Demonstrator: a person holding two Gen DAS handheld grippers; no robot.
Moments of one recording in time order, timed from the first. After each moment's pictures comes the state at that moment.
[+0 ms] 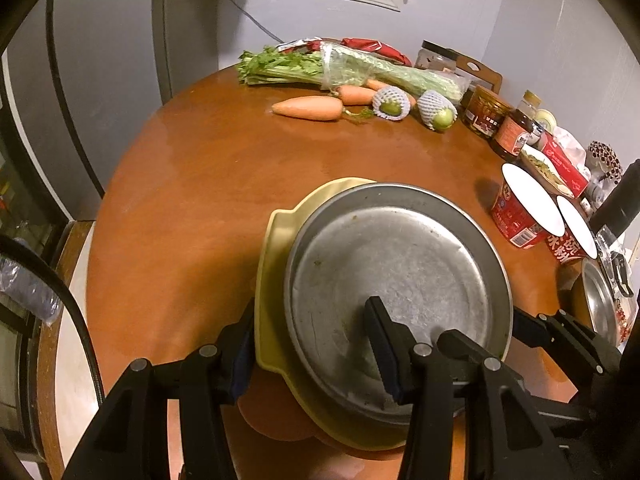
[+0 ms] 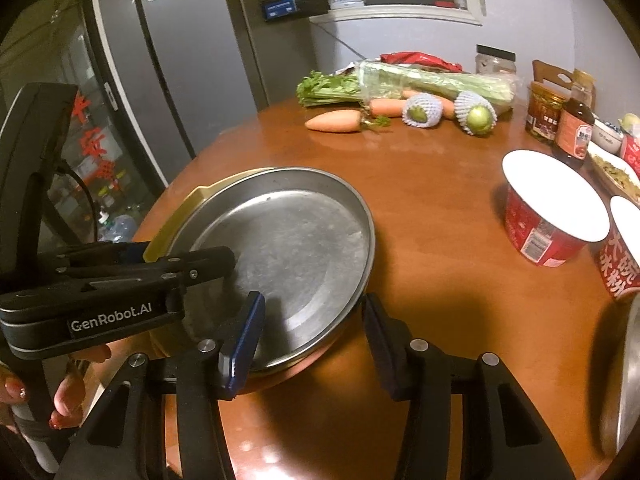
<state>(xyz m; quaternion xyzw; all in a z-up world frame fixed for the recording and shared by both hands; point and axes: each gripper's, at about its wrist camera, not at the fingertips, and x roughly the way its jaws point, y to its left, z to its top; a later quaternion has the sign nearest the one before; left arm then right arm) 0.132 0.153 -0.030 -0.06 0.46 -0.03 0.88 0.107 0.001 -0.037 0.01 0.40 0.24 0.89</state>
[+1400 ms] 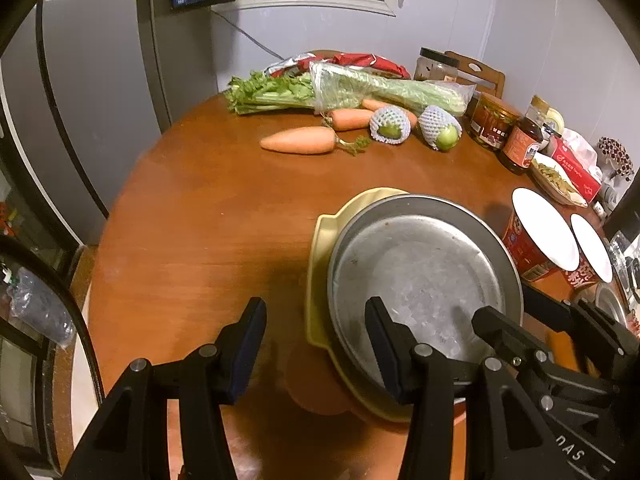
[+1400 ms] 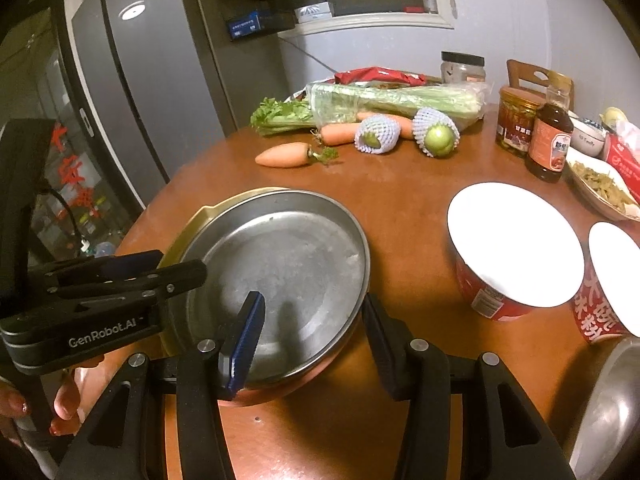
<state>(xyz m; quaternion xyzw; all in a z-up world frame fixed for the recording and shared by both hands) 0.165 0.137 -0.014 -0.02 0.44 -0.01 0.90 0.153 -0.030 -0.024 0.03 0.39 0.20 0.90</state>
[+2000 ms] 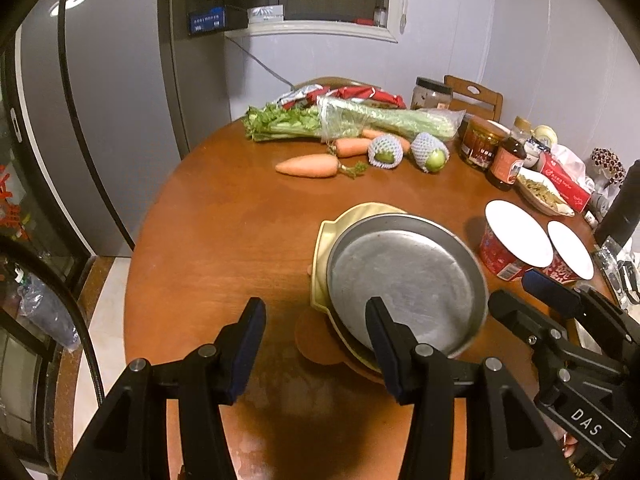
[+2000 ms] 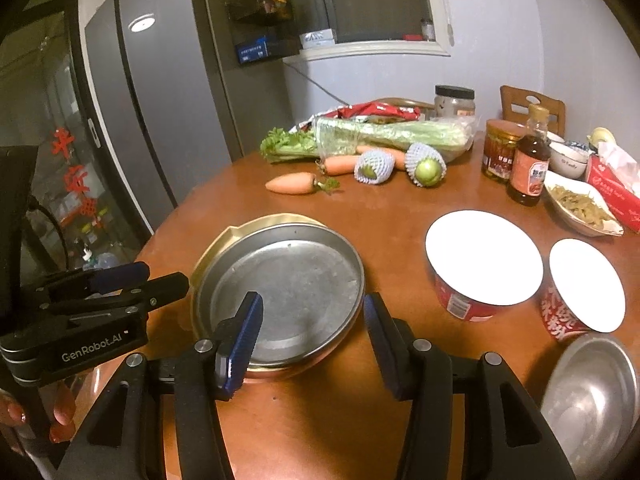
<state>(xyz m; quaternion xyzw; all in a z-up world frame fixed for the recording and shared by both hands) 0.115 0.135 0.020 -0.02 0.40 0.00 0.92 0.114 -0.041 0.008 0.03 0.34 0.20 0.92</state>
